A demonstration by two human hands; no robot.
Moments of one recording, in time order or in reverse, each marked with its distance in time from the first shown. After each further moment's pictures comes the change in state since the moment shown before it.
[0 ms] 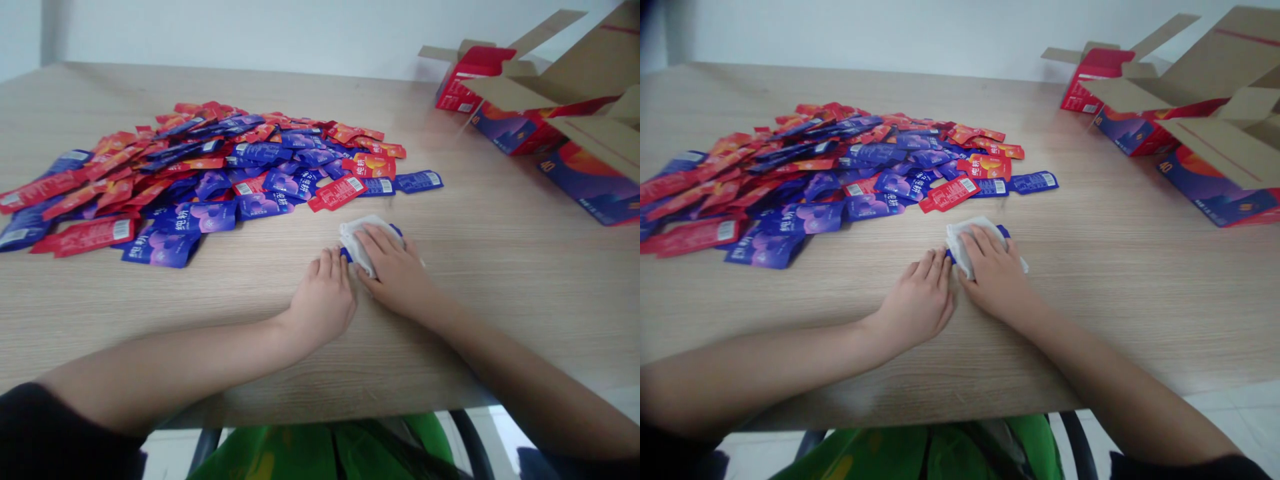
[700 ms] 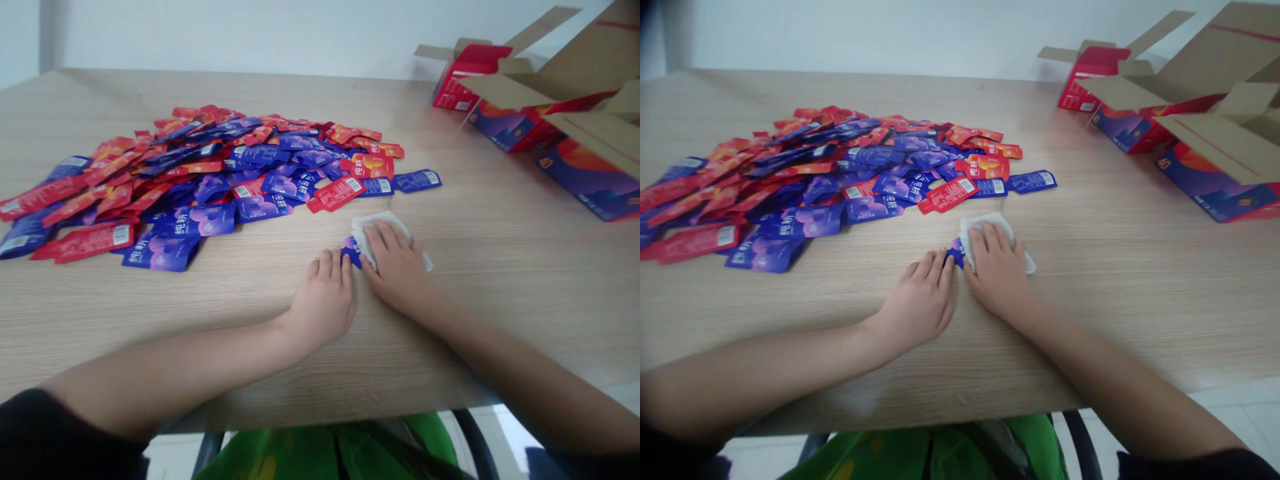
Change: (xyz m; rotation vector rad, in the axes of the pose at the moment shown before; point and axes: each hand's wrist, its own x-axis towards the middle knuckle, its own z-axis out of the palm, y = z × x) left_hand 0.000 -0.002 0.001 -0.056 -0.009 -0.006; right_hand 0.003 0.002 0.006 -0.060 0.058 0.113
